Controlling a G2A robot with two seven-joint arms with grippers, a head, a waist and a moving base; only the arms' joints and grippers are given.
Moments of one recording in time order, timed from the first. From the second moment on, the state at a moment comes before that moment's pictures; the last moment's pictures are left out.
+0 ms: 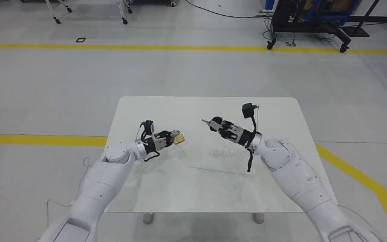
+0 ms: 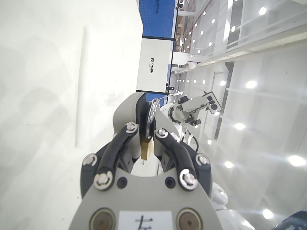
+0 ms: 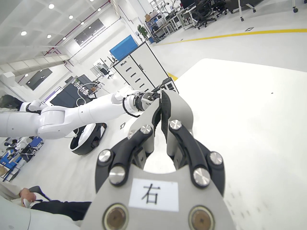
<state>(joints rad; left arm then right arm) 0.89 -1.26 -0.99 -0.79 -0.59 -0.15 -0.94 -1.08 -1.13 1.03 -1.25 -0.25 -0.74 0.33</state>
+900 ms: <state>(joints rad) 0.73 -1.40 -0.88 -0.59 -0.85 0.08 -0.90 -1.09 -1.16 0.98 -1.15 0.20 -0.62 0.46</state>
